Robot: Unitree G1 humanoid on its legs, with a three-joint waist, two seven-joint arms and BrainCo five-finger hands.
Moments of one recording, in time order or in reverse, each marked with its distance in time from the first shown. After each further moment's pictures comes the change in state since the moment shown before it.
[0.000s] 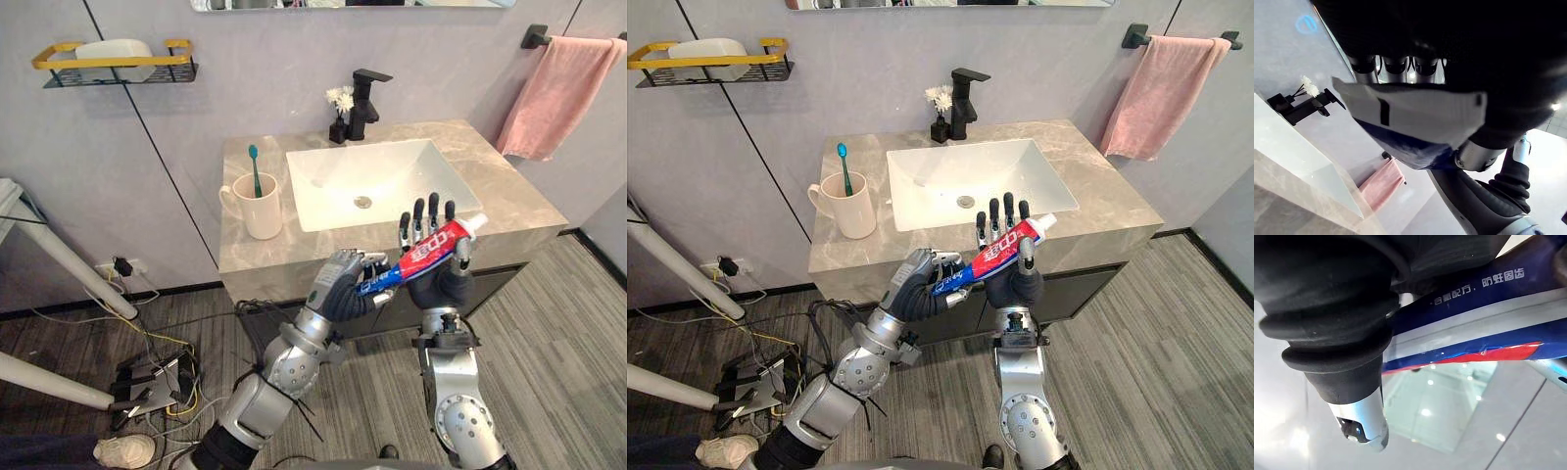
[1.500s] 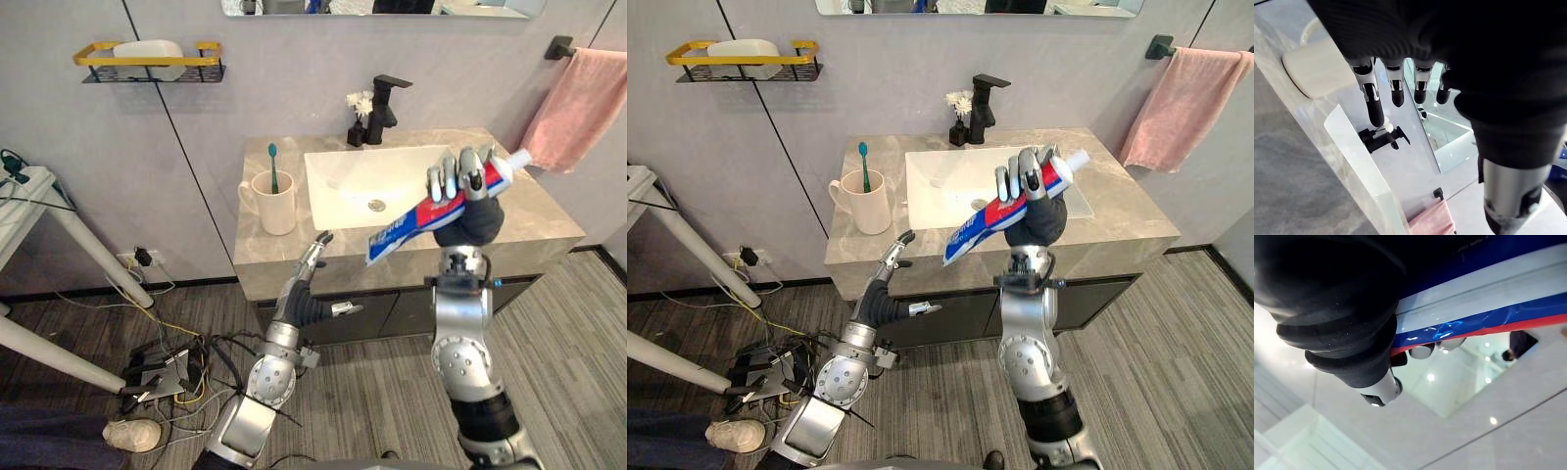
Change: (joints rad) left arm 0.184 -0.095 0.225 0.027 -0.140 0.044 0.044; right arm -0.436 0.013 -0.233 0.129 -0.365 0.008 -0.157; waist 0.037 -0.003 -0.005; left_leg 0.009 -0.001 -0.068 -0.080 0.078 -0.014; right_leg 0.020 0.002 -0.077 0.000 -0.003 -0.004
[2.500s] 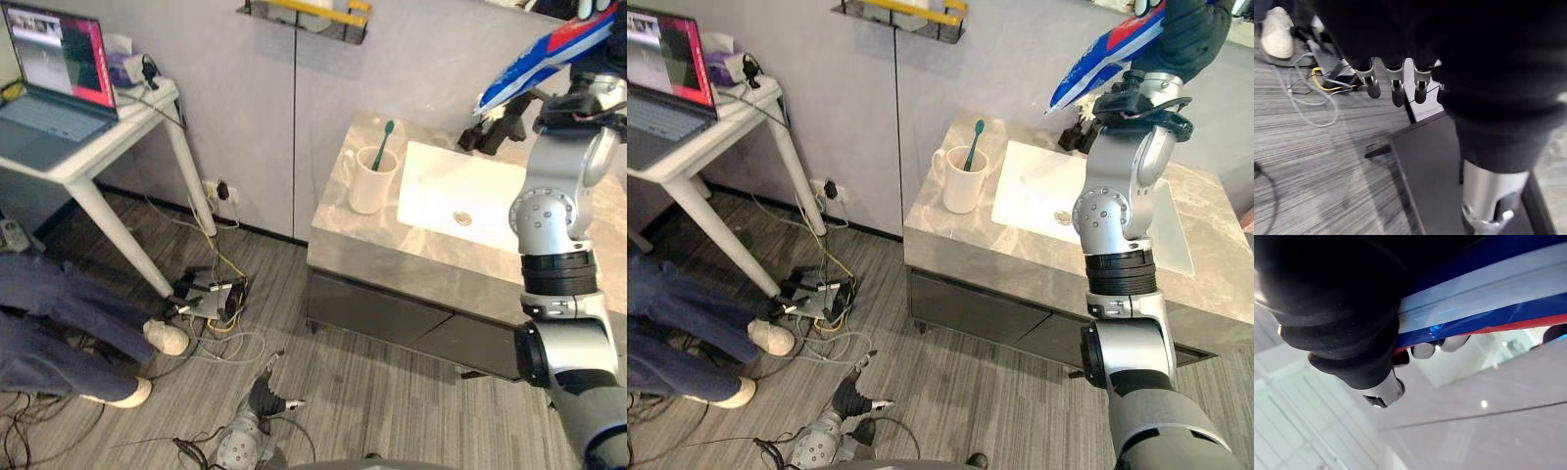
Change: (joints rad) left arm 0.171 0.066 0.132 0.597 -0.029 0.025 -0.137; right arm -0.556 -0.369 -0.204 0.405 -0.080 -0.049 -0.145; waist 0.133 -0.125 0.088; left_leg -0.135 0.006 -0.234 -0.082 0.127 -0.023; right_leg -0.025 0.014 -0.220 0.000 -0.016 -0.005
